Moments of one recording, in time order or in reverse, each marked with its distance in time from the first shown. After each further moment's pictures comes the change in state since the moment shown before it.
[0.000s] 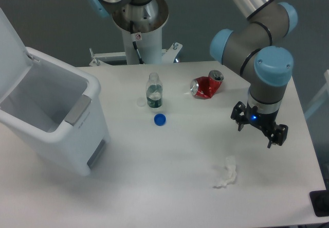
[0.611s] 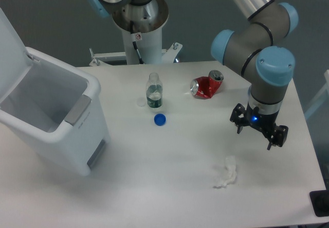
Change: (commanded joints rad) arm 0.000 -0.018 0.000 0.026 -0.071 -0.063
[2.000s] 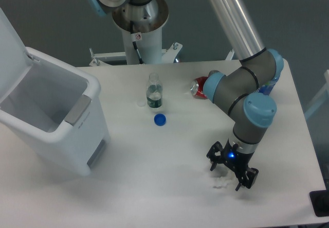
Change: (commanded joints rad) arm -0.057 -0.193 0.002 0.173 -0.226 0.063
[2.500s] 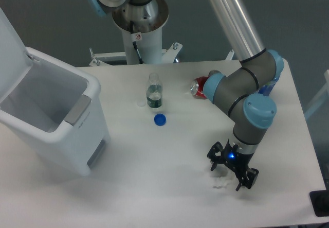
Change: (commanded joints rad) arm 0.000 -0.003 0.011 -0.003 0.075 0.003
